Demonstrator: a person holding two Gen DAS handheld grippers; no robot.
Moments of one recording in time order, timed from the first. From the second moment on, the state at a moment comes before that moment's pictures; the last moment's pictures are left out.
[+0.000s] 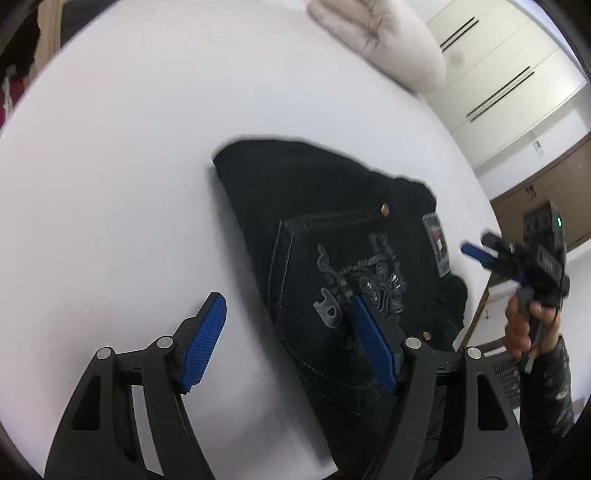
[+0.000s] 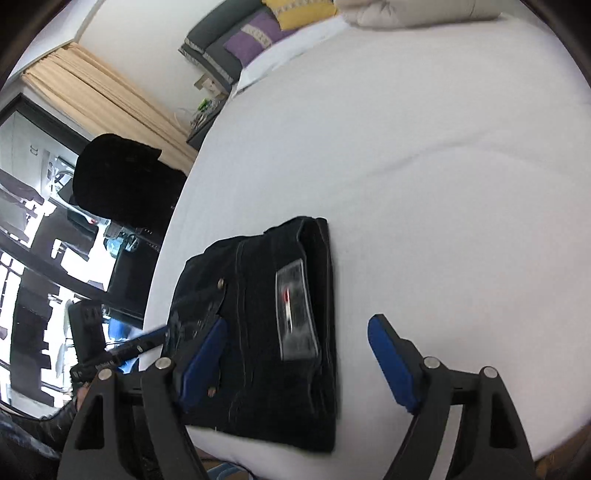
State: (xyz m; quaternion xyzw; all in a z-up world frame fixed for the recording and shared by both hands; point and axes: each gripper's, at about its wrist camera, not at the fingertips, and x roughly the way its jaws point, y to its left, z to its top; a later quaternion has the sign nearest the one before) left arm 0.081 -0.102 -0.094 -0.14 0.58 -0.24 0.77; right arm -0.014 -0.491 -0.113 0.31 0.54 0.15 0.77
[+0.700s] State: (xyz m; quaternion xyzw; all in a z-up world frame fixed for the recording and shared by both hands) left arm 0.098 -0.196 -0.102 -0.01 0.62 -0.24 0.75; right arm 0.015 -0.443 -0.160 0.30 0.61 0.15 0.72
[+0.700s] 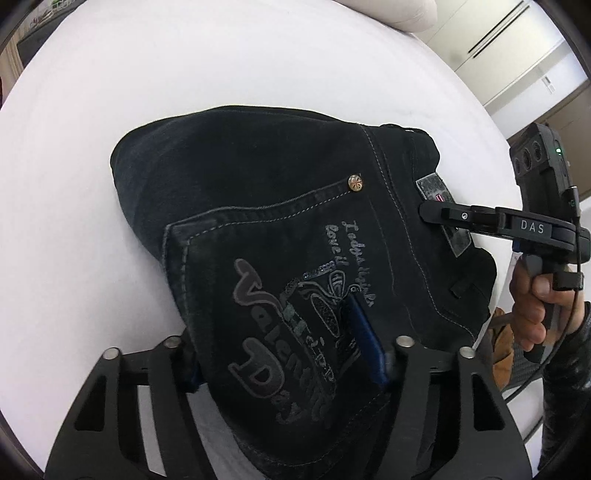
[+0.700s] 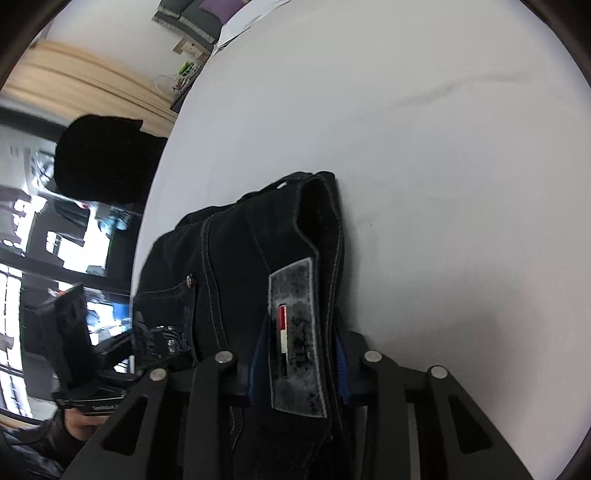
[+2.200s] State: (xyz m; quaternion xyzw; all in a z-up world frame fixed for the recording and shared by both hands) left arm 0.257 -0.008 -0.122 -0.07 0.55 -0.17 0.82; right arm 0.208 -0.291 -0.183 0.32 0.57 0.14 0.74
